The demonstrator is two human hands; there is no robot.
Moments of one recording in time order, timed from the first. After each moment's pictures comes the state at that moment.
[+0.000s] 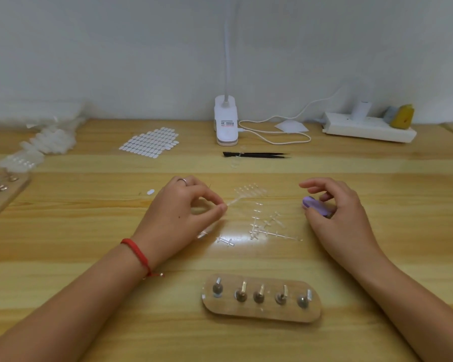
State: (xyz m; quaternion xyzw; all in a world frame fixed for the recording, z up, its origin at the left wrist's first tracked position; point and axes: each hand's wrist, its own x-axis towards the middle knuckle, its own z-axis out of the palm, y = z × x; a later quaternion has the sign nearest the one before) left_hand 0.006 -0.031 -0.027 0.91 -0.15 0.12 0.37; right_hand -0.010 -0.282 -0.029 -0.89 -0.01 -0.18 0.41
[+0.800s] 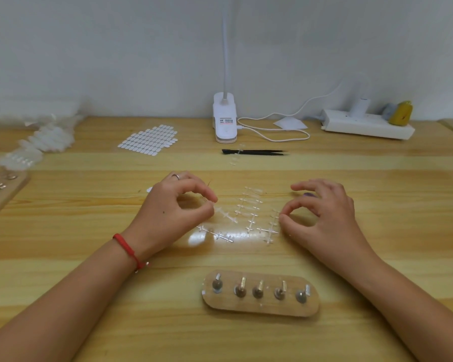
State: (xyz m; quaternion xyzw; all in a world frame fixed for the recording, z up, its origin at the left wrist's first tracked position) left_hand 0.001 -0.025 -0.018 0.87 -0.15 0.10 0.46; right_hand -0.018 -0.272 -0.029 -0.94 -0.07 -0.16 0.28
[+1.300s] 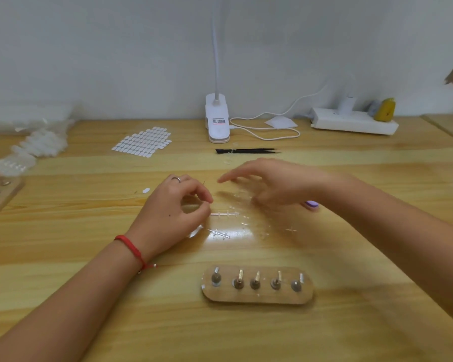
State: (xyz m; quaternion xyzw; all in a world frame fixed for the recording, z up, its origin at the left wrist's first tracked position) left_hand 0.005 -0.024 -0.026 0.90 -0.19 0.12 0.38; right_hand 0.043 -0.237 0.033 -0.94 -0.27 0.14 0.13
